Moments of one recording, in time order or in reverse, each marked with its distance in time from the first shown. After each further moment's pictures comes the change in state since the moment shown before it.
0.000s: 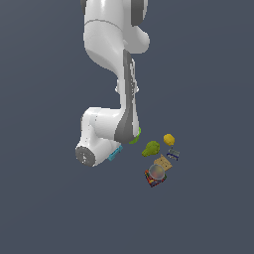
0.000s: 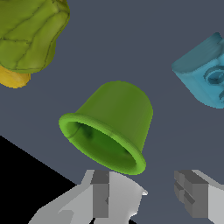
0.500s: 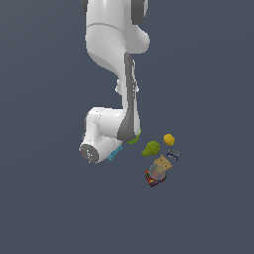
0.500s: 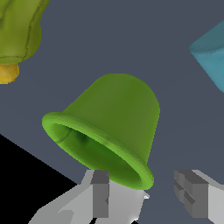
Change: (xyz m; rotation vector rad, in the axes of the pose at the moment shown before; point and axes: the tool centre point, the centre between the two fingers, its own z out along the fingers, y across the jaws) arm -0.001 0.002 0.024 0.005 -0.006 0.002
